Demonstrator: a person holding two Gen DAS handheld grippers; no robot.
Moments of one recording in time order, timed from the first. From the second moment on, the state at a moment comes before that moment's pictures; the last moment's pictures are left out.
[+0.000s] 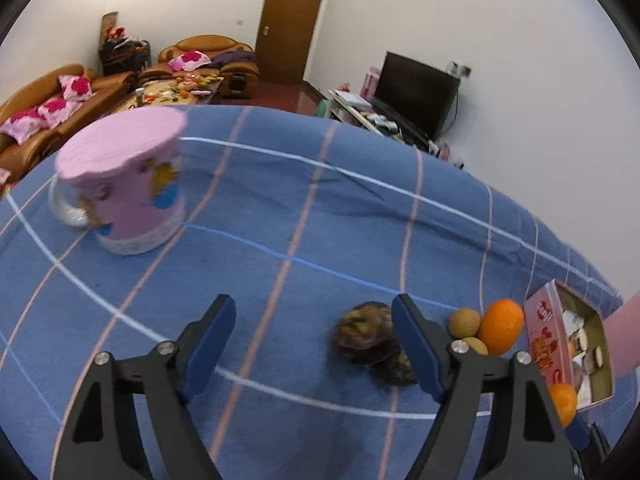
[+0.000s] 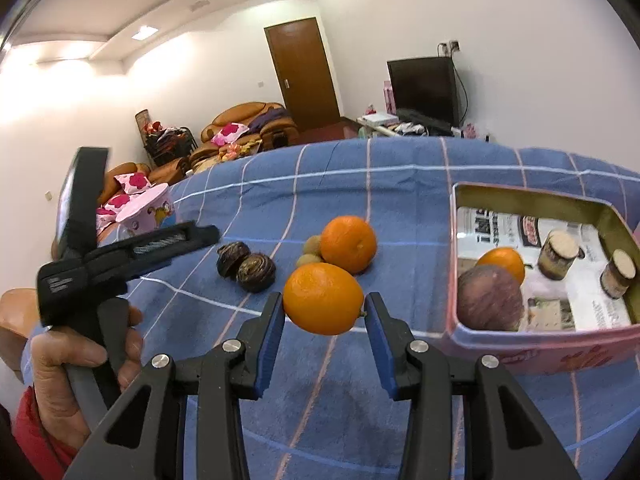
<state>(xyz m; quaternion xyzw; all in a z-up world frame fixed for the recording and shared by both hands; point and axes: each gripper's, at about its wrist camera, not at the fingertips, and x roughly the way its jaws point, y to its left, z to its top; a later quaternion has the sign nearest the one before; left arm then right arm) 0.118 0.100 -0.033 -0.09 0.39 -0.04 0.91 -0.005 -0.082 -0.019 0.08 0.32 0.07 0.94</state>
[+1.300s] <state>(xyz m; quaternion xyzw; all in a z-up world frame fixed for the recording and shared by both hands) 0.045 0.075 -0.002 -0.02 0.24 -0.02 0.97 -0.017 -0.074 -0.001 0.02 0.23 0.04 0.97</state>
